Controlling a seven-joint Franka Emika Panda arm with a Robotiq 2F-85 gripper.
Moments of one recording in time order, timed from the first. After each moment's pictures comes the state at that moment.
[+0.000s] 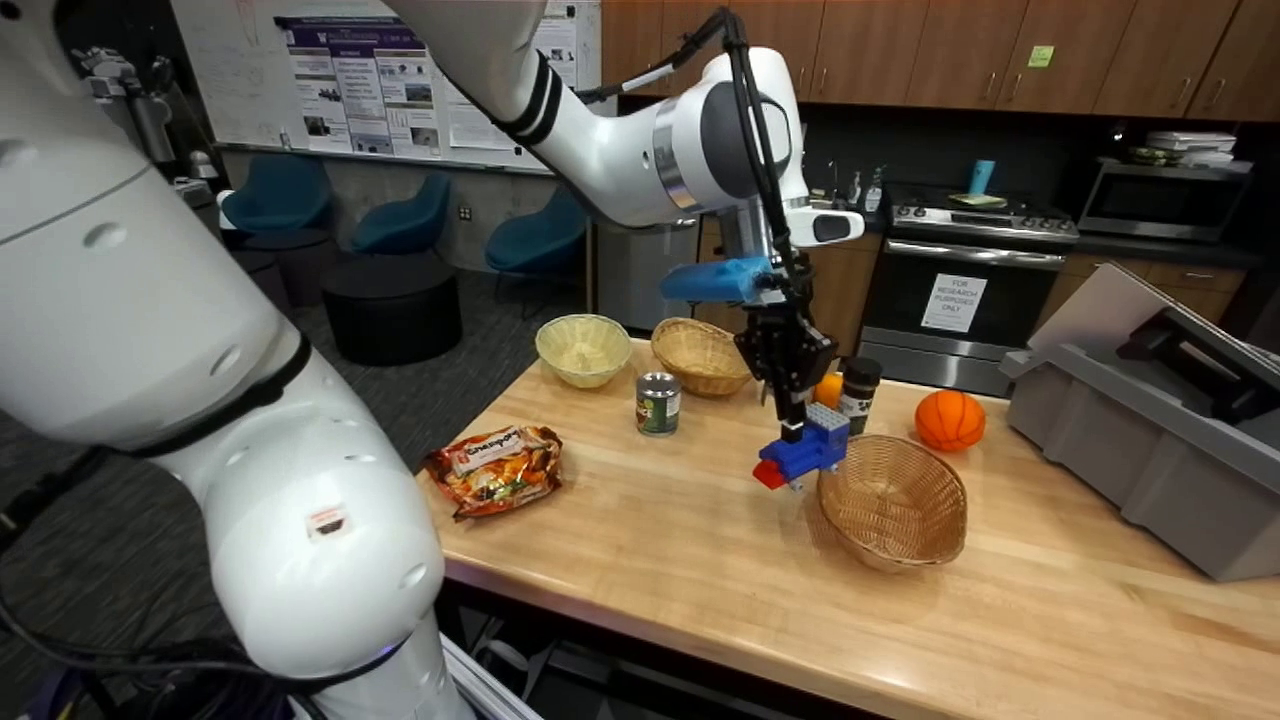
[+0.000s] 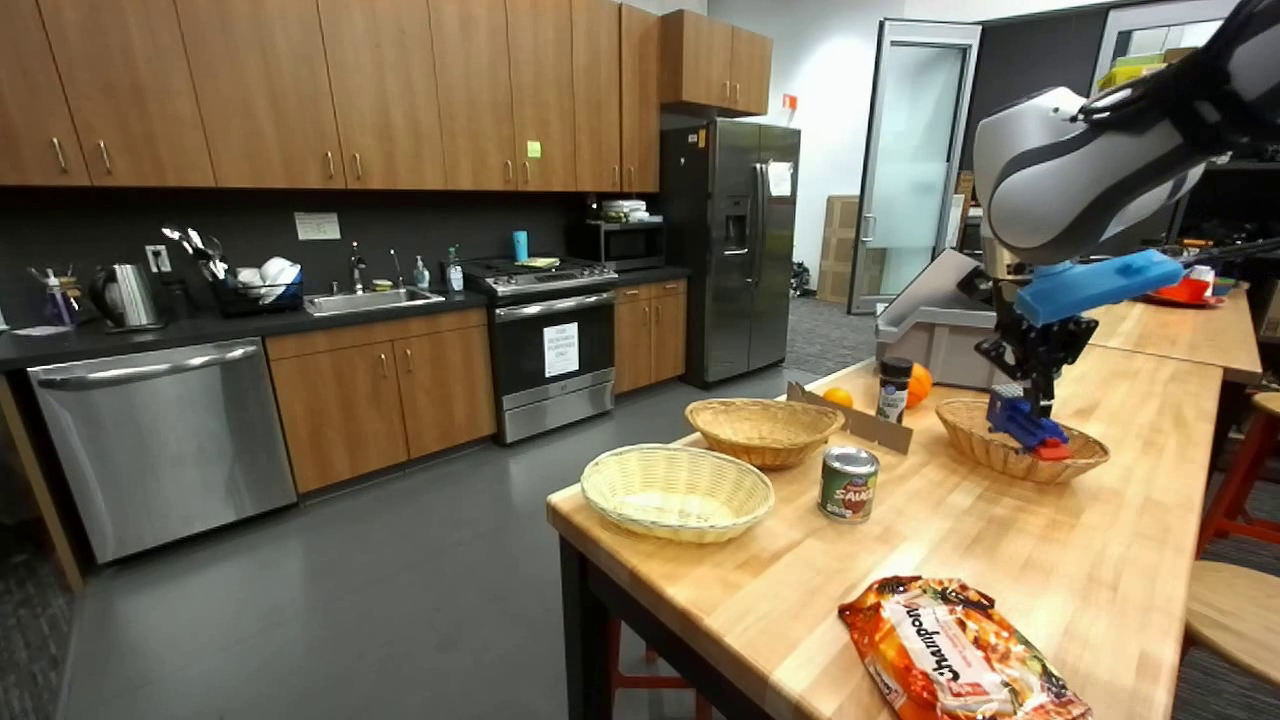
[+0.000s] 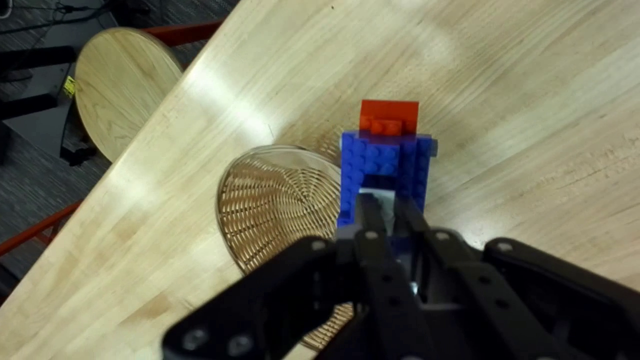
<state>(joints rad) -0.31 -0.35 -0.03 -2.47 -0.41 2.13 0.37</state>
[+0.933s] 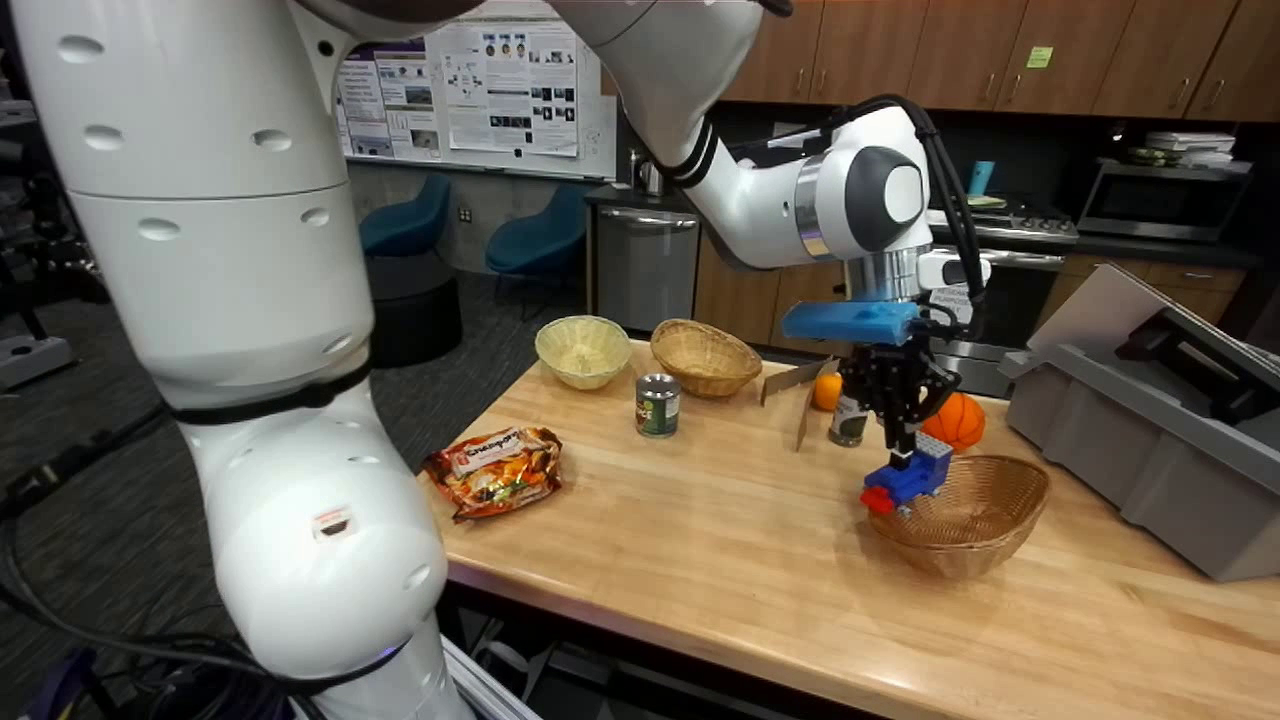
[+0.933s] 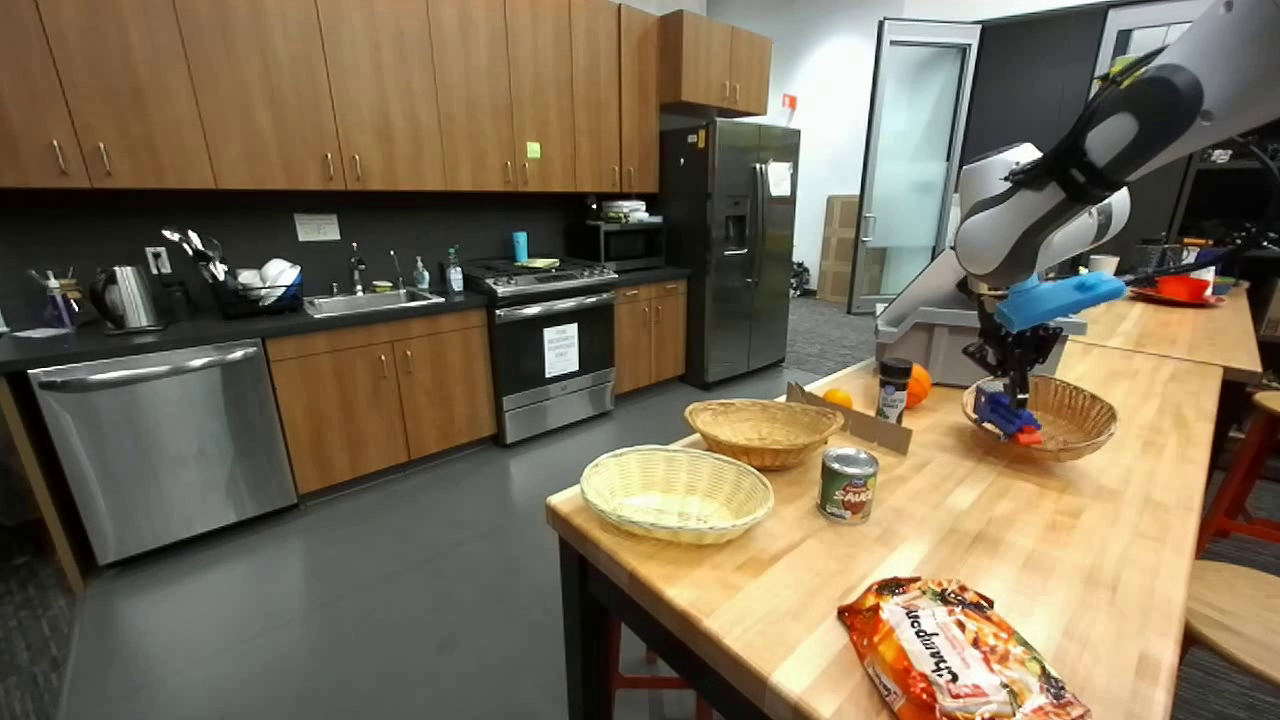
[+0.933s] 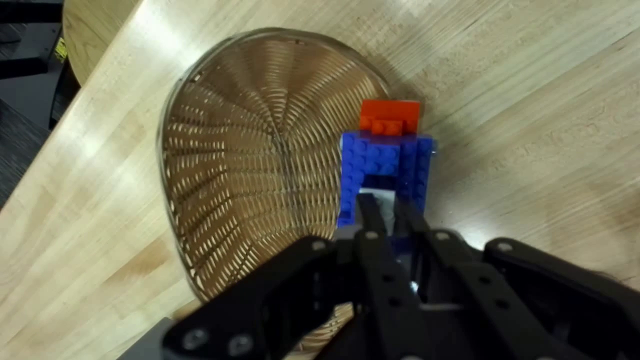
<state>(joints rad) -0.30 0.03 -0.18 -2.17 -0.42 2.25 0.22</state>
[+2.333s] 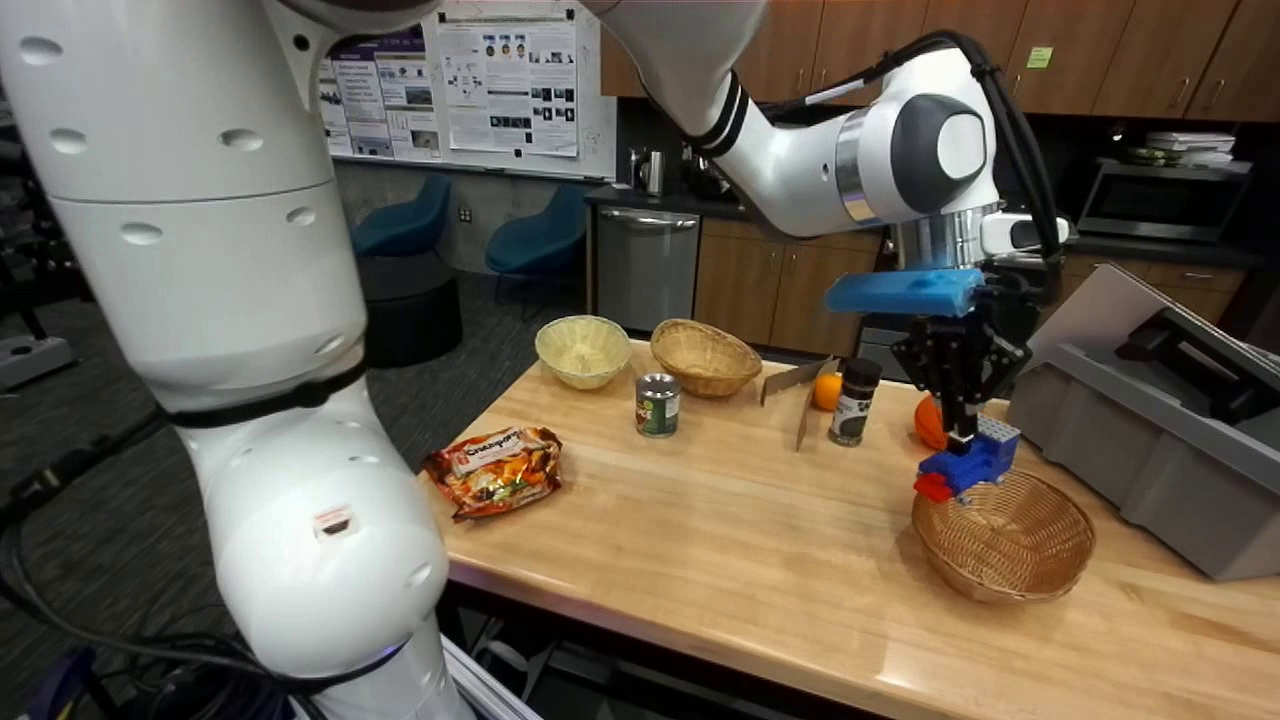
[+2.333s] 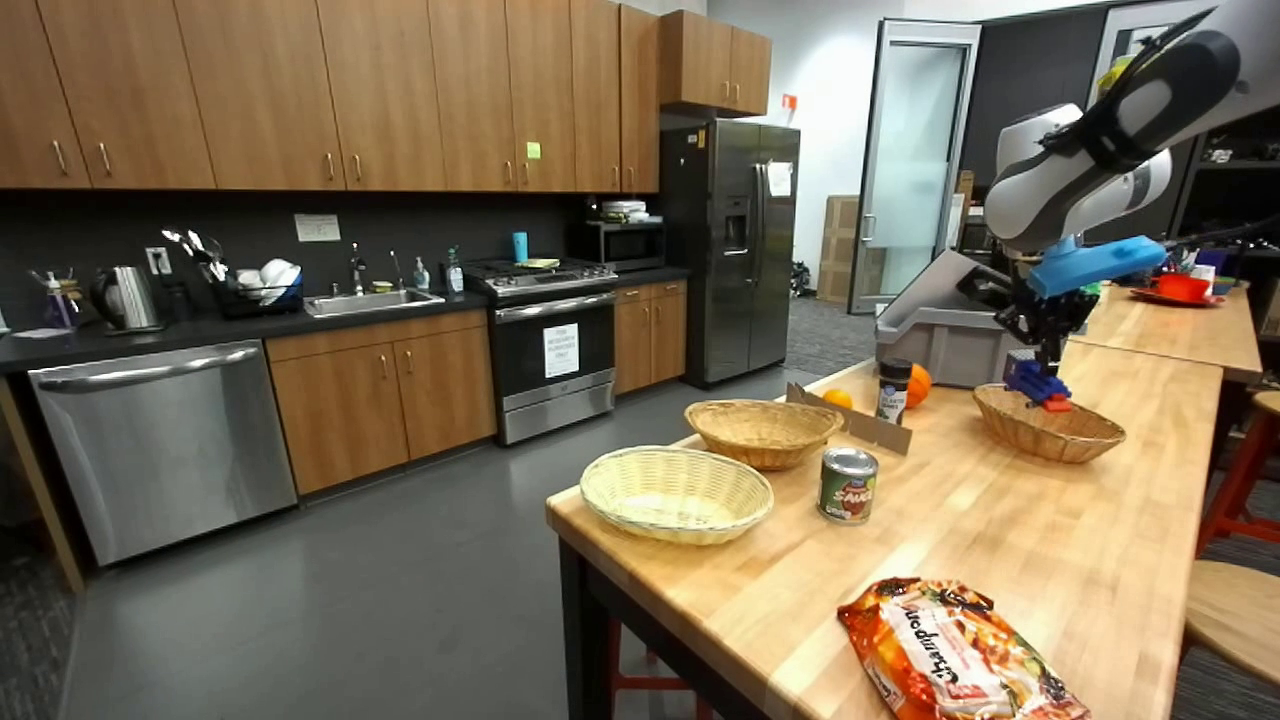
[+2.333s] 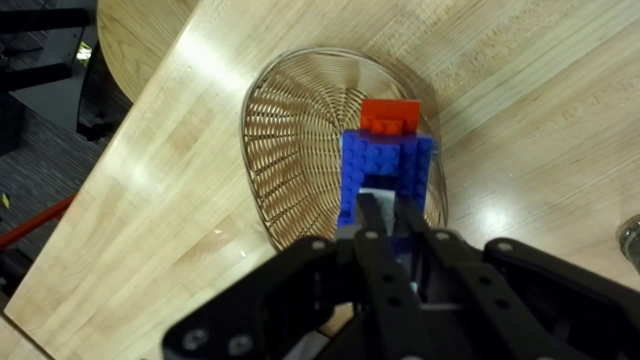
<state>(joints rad) -0.29 -0.01 -0.27 -2.10 -0.41 2.21 0.19</state>
